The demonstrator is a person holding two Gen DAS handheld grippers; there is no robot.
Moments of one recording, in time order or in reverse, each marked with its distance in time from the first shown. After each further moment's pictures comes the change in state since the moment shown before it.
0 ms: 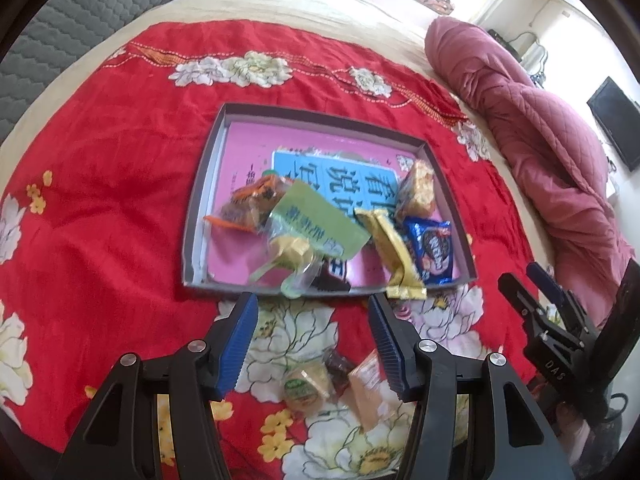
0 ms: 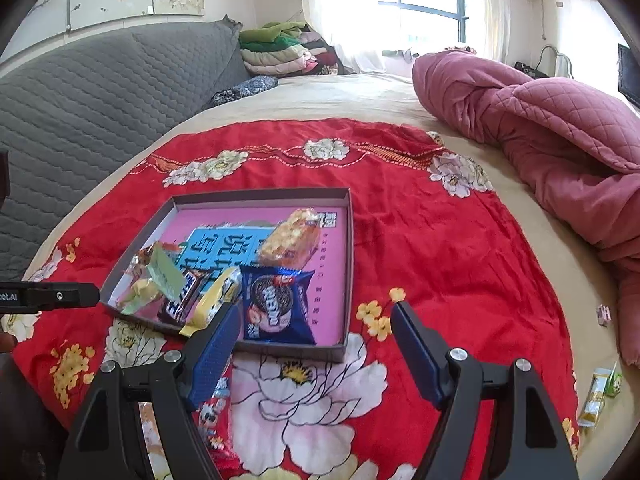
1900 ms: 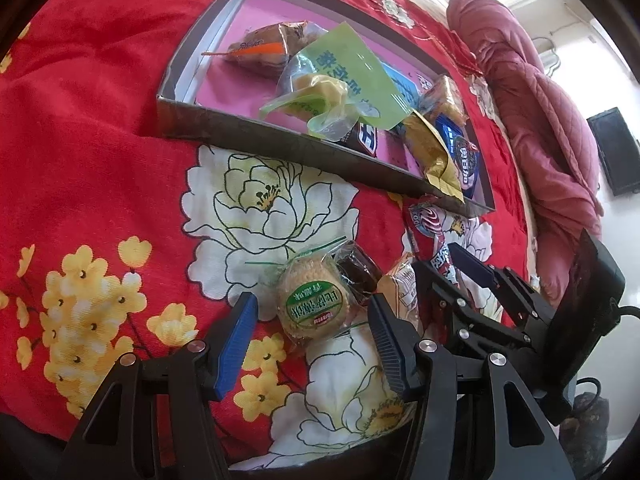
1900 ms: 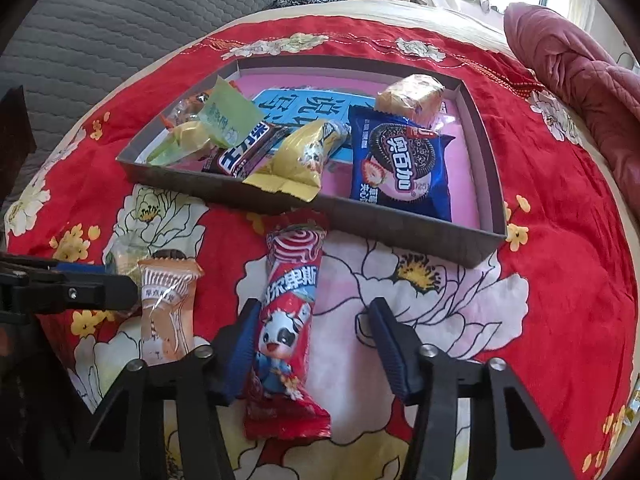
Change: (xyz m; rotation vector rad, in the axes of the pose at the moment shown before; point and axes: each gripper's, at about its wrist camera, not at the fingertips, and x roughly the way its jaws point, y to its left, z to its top) left arm 0.058 0.030 -0.063 -0.150 0.206 -0.159; right arm 0.063 0.062 -0.062 -0.175 0.301 0.132
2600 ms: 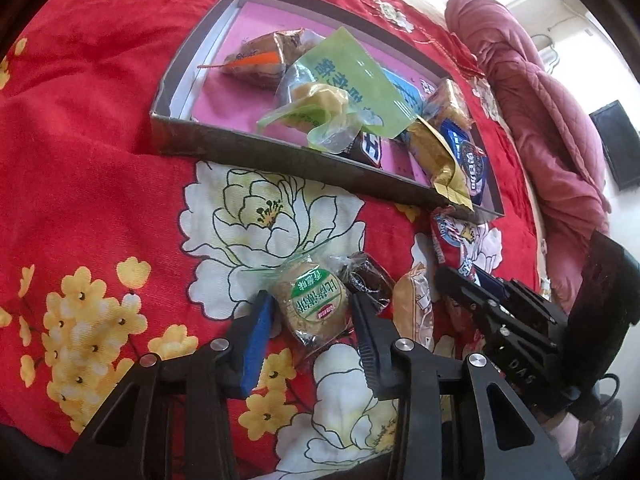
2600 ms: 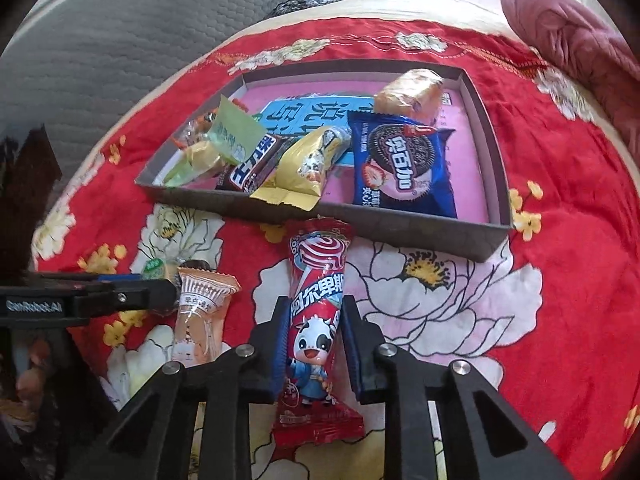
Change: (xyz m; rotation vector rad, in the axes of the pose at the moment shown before) left arm 0.004 -0.004 0.004 0.038 -0.037 0.036; right arm -0.007 -0.016 0.001 0.089 -0.009 0.134
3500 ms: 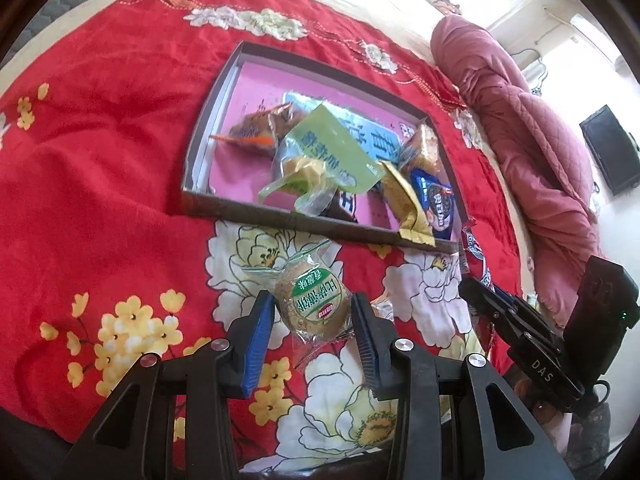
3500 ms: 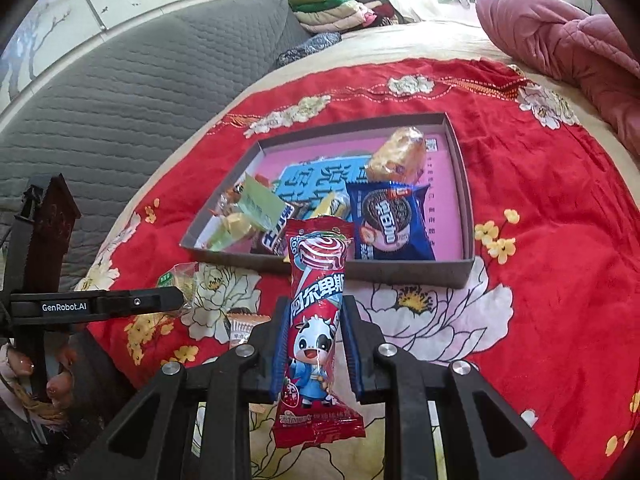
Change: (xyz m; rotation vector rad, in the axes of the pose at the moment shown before) left arm -0.054 -0.007 0.006 0.020 -0.119 0.001; right arm -0.051 -0.010 0.006 0.073 -0.171 0.101
